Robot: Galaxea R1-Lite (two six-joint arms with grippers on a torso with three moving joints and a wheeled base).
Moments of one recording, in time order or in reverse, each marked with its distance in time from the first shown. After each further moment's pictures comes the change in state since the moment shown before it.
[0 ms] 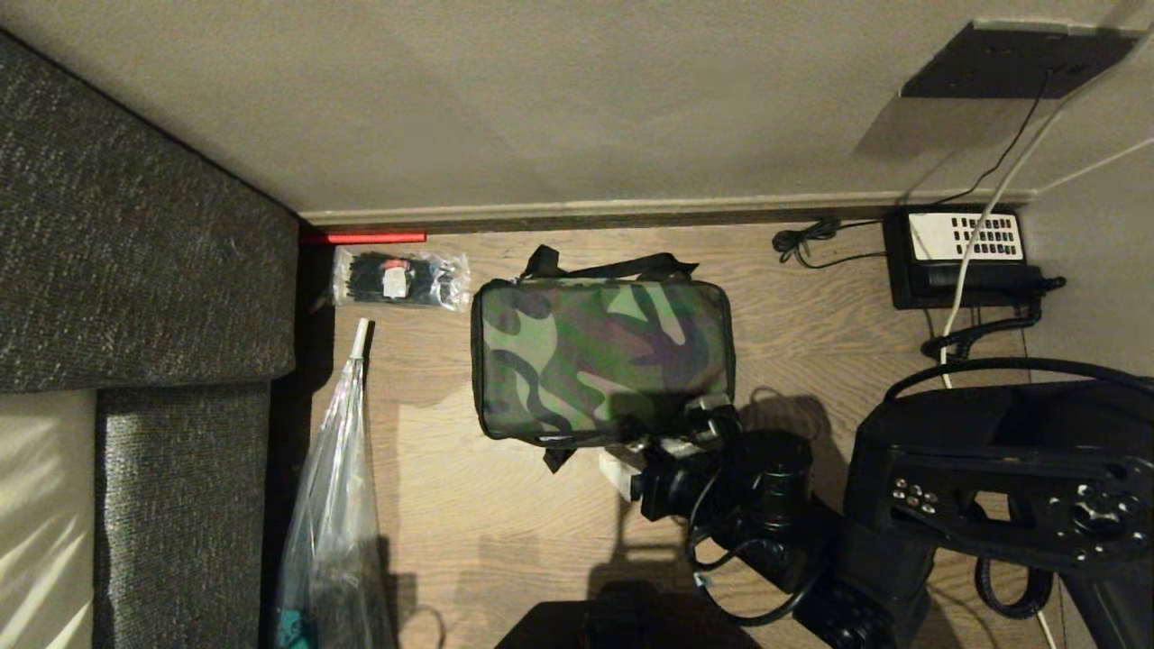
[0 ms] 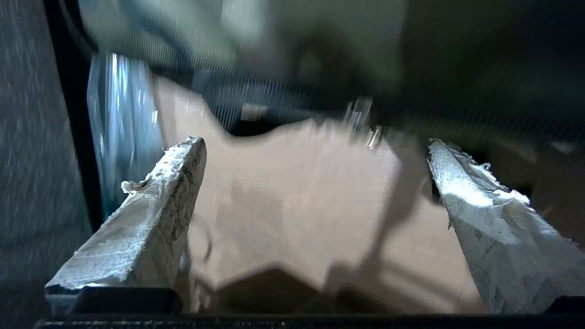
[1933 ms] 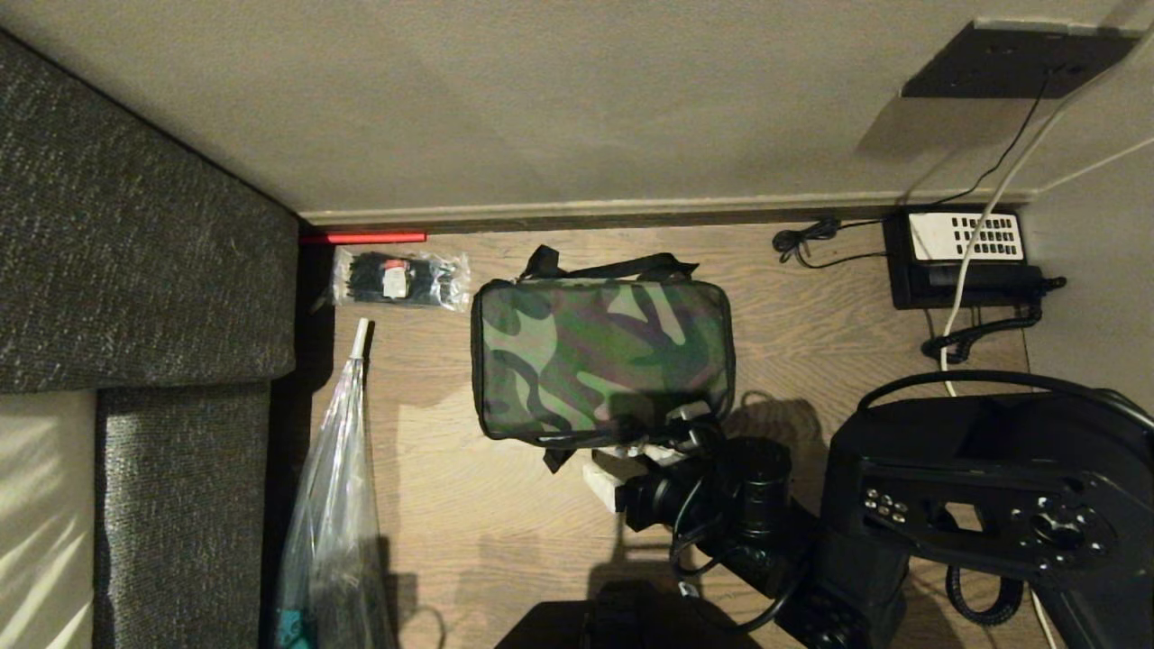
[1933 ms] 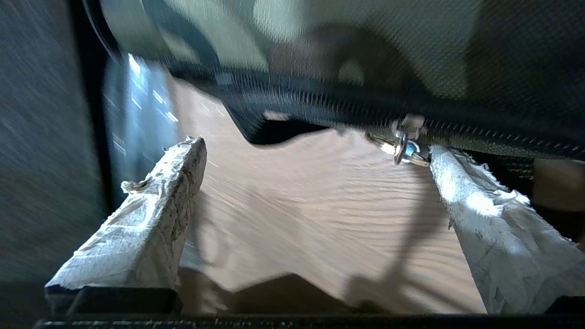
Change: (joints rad) left arm 0.000 0.000 0.000 0.000 0.000 0.000; right arm 0.030 0.048 -0.038 0.001 0.025 -0.027
